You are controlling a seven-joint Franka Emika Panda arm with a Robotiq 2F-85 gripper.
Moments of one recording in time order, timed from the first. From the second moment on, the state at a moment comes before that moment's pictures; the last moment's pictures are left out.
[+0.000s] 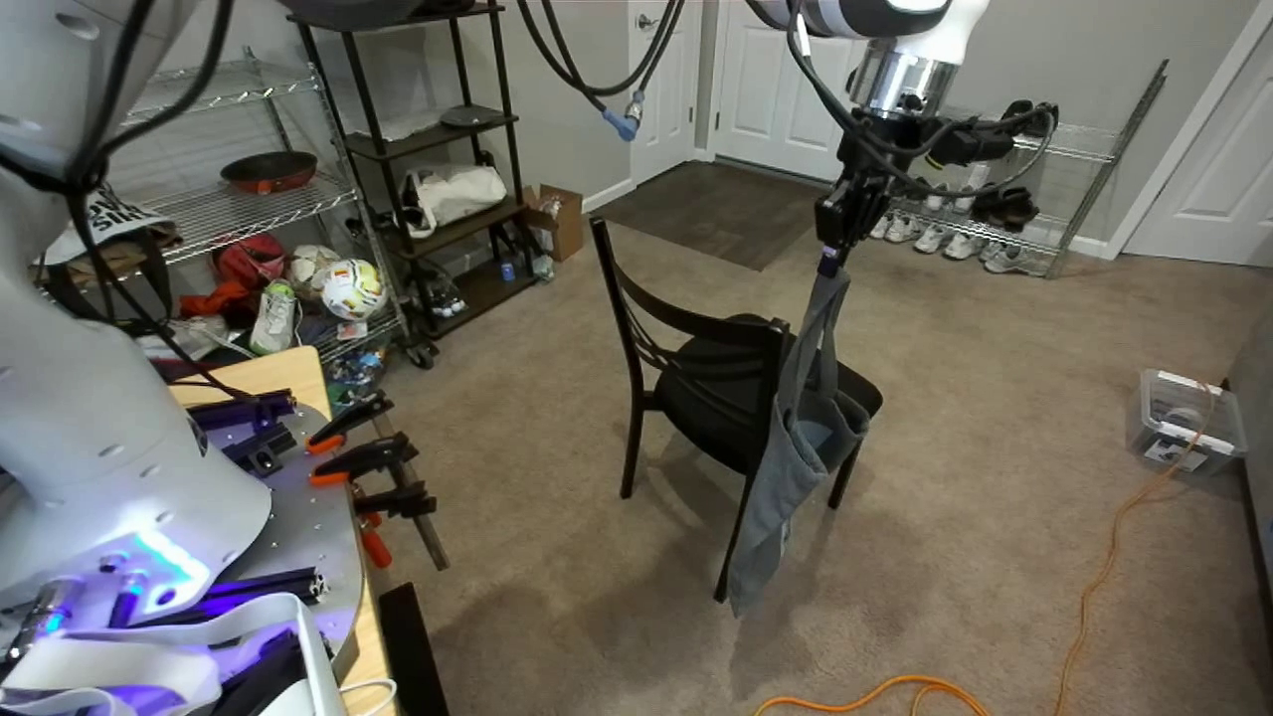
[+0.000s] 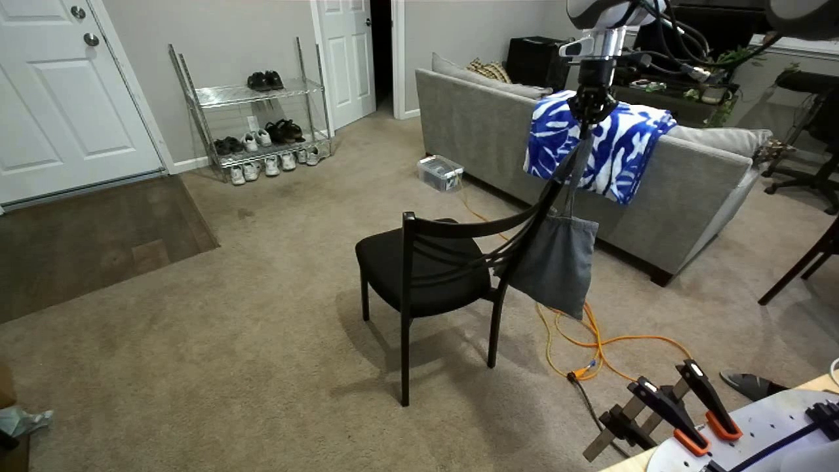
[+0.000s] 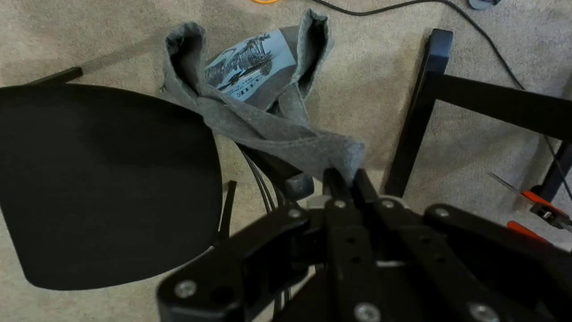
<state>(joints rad) -0.17 0.85 -0.03 -1.00 -0.02 1.68 -1.89</state>
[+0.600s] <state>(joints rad) -0.11 0.93 -0.02 -0.86 -0.05 1.56 -1.89</state>
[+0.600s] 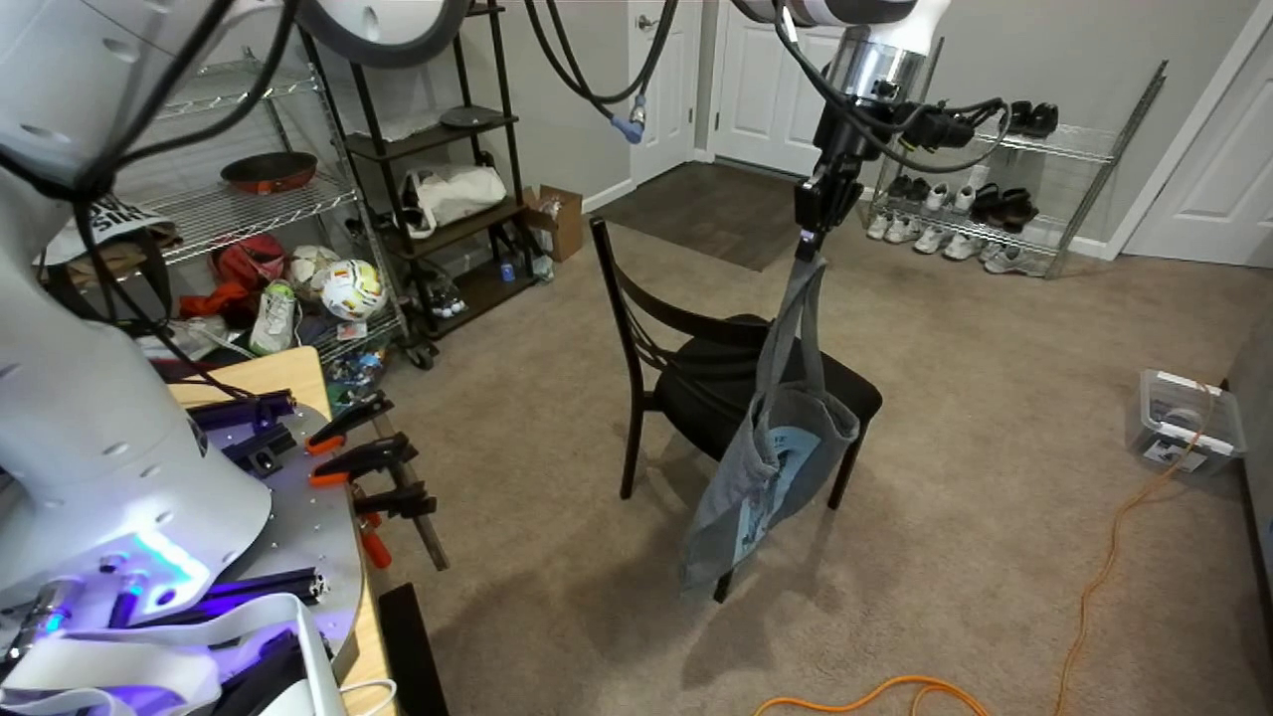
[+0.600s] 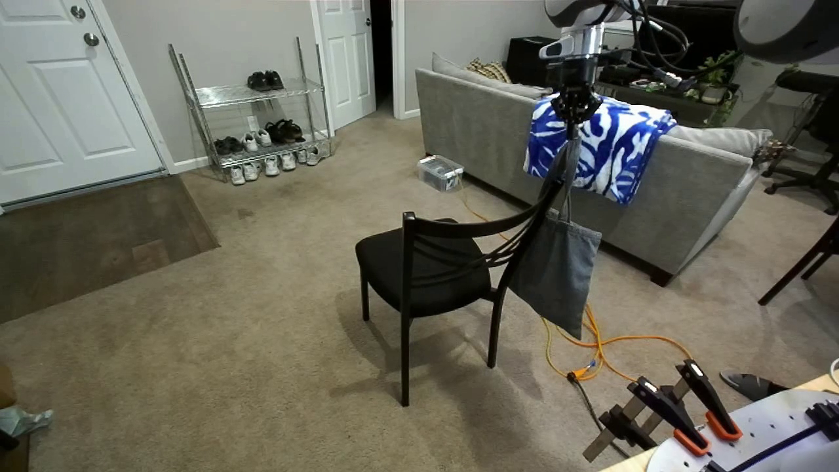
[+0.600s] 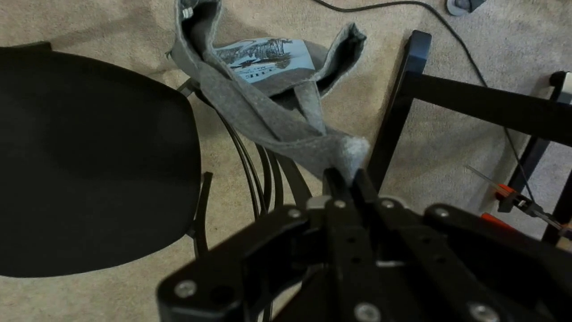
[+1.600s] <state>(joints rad) -0.04 0.99 -0.05 -0.78 -0.06 1.51 -1.90</state>
